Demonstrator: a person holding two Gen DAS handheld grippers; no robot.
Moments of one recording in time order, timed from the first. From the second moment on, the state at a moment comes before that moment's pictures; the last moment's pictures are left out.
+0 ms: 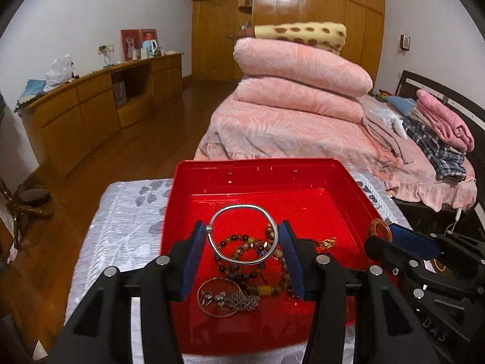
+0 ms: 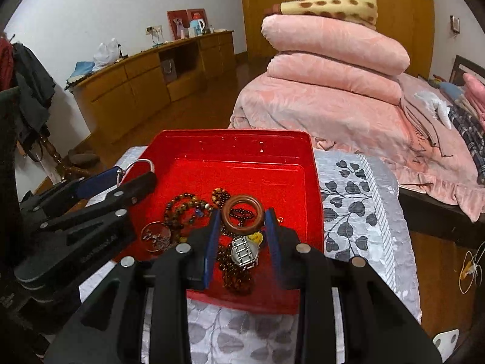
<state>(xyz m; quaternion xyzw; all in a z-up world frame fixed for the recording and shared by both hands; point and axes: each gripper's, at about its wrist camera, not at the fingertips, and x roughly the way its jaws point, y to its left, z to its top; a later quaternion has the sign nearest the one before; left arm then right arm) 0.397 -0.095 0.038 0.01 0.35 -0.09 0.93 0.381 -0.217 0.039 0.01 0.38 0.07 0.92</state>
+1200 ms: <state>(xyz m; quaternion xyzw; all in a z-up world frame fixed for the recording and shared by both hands) 0.245 -0.046 0.096 0.00 0.20 -0.05 0.98 0.246 -0.229 0.079 0.02 0.26 0.06 0.96</state>
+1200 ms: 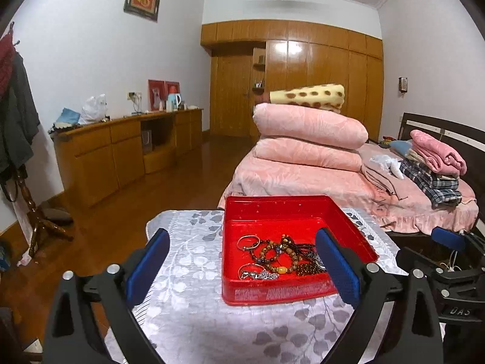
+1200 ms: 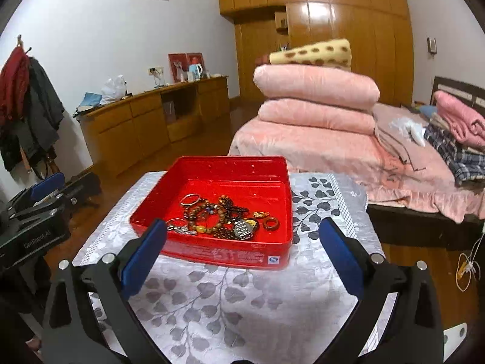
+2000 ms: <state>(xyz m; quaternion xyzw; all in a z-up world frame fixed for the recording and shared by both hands) 0.151 -0.032 0.120 0.01 0.12 -0.05 0.99 0.159 -0.208 0.114 0.00 0.18 0.07 0.98</state>
